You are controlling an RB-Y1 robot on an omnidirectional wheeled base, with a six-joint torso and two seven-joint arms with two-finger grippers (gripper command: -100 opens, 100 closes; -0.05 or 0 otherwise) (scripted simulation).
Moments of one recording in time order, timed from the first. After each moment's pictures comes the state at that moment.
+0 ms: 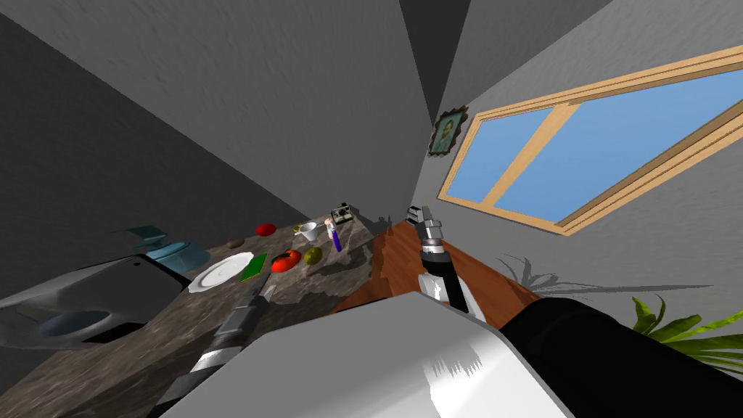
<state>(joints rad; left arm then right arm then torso) 0.92 0.37 0.06 -2.12 -0.04 -0.39 0.16 0.54 -0.02 -0.06 -2.39 0.06 -0.40 -0.03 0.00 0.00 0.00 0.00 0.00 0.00</state>
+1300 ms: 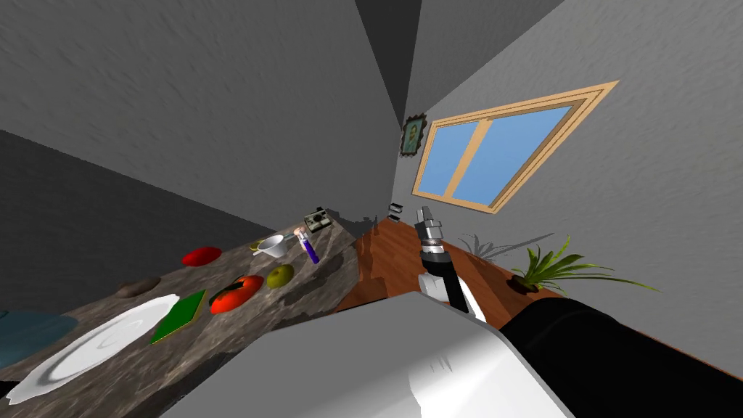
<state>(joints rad) 1.28 0.58 0.11 -1.98 0.00 -0.35 0.19 0.54 -0.02 -0.06 -2.39 0.06 -0.40 -0.03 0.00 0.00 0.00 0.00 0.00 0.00</state>
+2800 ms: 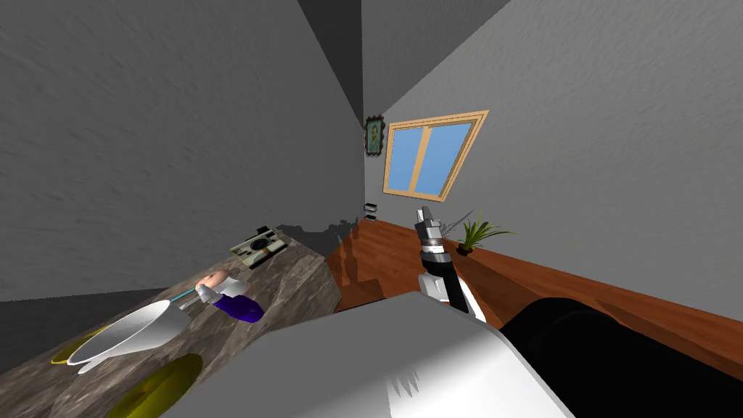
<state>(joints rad) 1.70 0.94 0.34 -1.71 0.15 -0.41 0.14 0.54 -0.02 -0.06 -2.39 0.06 -0.40 -0.03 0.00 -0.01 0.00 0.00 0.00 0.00</state>
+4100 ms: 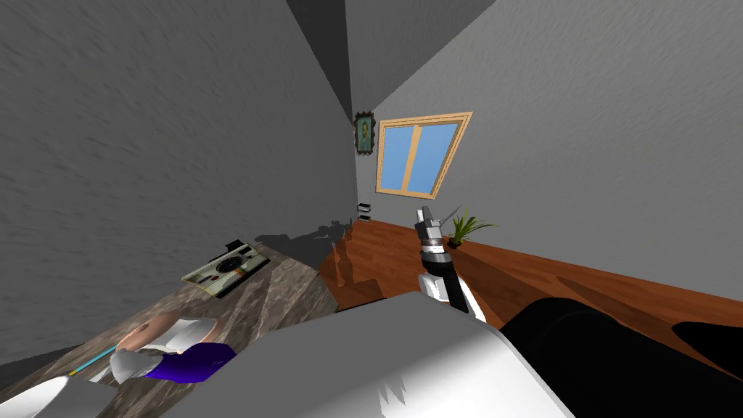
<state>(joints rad) 1.76 1.04 0.37 -1.61 0.18 -0.42 0.12 0.54 -0.02 -0.06 -2.39 0.06 -0.40 -0.03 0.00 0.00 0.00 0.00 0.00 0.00</state>
